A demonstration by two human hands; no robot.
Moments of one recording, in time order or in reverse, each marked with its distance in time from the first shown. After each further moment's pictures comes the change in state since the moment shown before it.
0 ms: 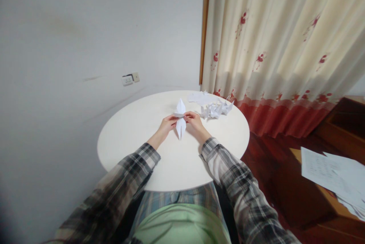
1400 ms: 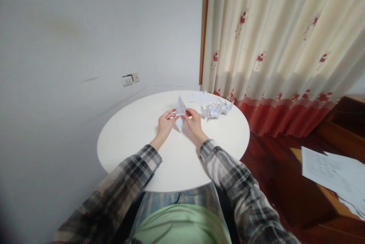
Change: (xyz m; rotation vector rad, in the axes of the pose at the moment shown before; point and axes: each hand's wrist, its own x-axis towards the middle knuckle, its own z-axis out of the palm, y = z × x) left_hand 0.000 0.009 0.010 0.302 0.230 0.366; right_hand -0.001 -0.006 0.008 -0.349 0.221 -0.332
